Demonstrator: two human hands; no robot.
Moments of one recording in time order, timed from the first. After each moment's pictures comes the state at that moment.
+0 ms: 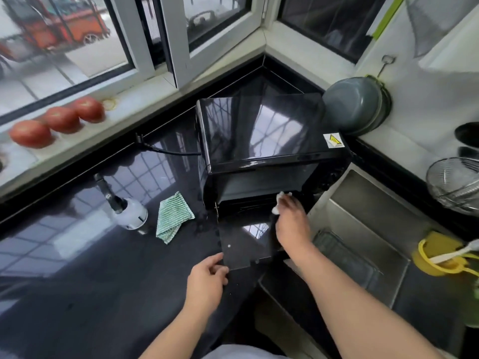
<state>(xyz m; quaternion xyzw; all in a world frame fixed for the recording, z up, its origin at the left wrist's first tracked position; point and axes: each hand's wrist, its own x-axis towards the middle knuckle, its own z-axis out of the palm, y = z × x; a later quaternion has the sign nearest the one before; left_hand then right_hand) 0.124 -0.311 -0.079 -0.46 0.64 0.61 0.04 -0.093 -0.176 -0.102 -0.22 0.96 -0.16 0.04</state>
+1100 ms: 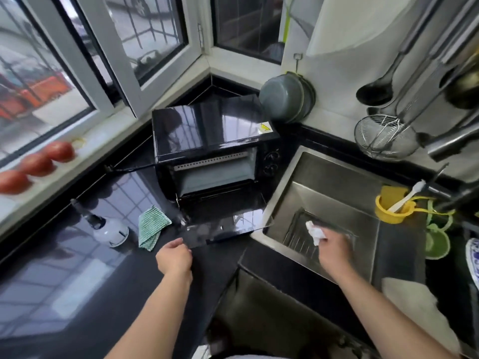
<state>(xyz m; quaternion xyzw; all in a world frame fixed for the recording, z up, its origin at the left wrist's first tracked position) 0.092 -0.325 -0.081 -0.61 0.52 0.59 -0.10 0.003 -0.007 -0.041 0.13 0.90 -0.41 0.09</state>
